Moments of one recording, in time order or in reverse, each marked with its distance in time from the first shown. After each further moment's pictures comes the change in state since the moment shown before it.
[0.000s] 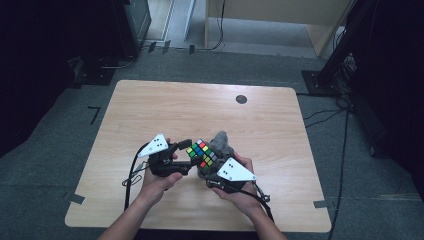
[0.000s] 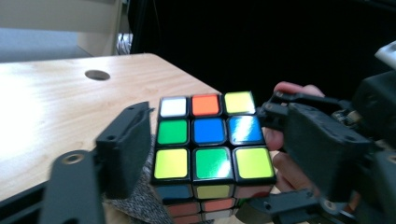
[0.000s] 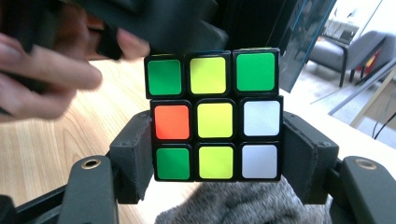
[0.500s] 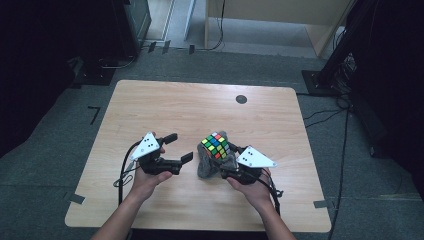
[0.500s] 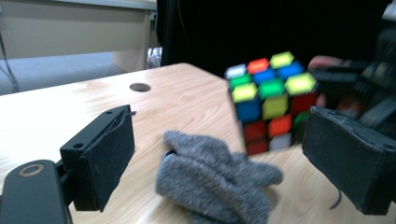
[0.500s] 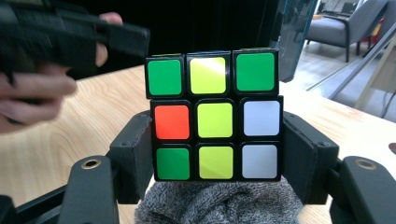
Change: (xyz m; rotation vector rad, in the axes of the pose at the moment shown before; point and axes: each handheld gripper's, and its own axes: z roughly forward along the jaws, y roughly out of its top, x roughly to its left) left arm 0.016 -0.007 -0.013 -0.007 0.111 0.138; right arm -0.042 0.001 -0.019 0.006 0.004 0.167
